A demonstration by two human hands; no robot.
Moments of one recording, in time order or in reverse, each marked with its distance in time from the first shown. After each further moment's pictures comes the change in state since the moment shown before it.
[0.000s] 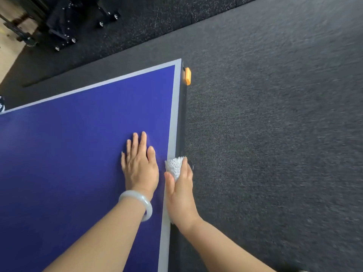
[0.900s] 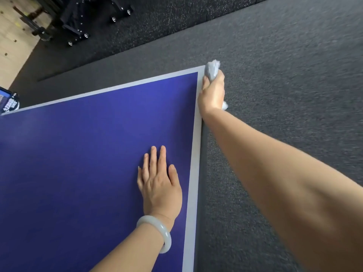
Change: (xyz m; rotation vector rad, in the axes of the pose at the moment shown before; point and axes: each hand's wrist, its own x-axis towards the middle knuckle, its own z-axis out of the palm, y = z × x) left_hand -0.004 0.002 -0.001 0.055 0.015 0.013; right_hand 0.251 -0.129 -0.037 0.015 0.340 -0.136
